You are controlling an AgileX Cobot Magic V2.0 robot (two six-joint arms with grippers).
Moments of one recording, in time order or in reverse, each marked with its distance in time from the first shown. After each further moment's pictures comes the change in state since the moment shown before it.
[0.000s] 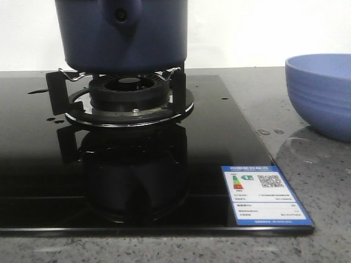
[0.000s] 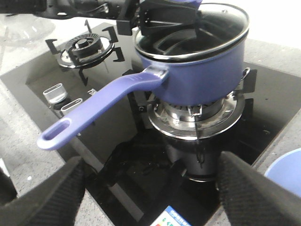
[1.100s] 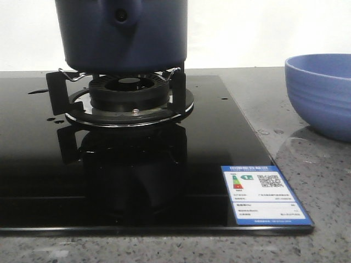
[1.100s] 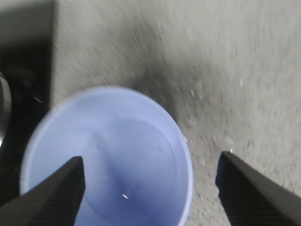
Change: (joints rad) left arm 0.169 -0.789 0.440 0.164 -0.377 -0.352; right arm -0.194 0.518 -0.344 -0.704 0.086 0.810
